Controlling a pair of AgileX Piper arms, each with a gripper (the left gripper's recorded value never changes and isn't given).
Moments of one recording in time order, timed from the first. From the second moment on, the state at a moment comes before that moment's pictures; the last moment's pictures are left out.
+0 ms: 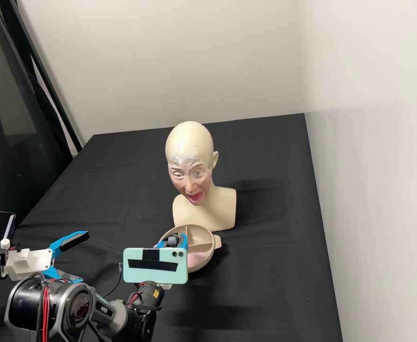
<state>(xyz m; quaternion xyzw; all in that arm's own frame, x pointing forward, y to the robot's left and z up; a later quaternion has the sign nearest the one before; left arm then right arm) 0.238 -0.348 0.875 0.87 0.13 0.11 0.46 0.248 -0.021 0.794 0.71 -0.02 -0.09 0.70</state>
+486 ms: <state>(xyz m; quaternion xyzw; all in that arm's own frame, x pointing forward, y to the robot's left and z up) 0.238 -0.348 0.875 0.87 0.13 0.11 0.46 0.247 -0.036 0.785 0.71 -0.03 -0.12 0.70</state>
